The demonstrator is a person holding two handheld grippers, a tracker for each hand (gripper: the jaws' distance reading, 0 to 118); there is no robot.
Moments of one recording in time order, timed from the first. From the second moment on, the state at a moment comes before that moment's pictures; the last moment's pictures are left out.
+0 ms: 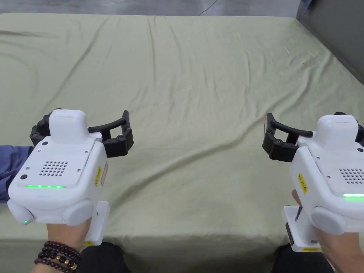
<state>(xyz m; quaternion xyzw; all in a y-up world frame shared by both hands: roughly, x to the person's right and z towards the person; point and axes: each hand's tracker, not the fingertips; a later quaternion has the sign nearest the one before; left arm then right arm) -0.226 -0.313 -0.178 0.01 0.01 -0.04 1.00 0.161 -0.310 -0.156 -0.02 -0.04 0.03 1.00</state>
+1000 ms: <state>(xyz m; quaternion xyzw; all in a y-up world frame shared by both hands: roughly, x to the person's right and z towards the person) -0.225 -0.315 -0.178 -0.01 0.00 -0.03 1.00 0.159 -0.317 -0.163 -0.02 -0.07 0.05 1.00</state>
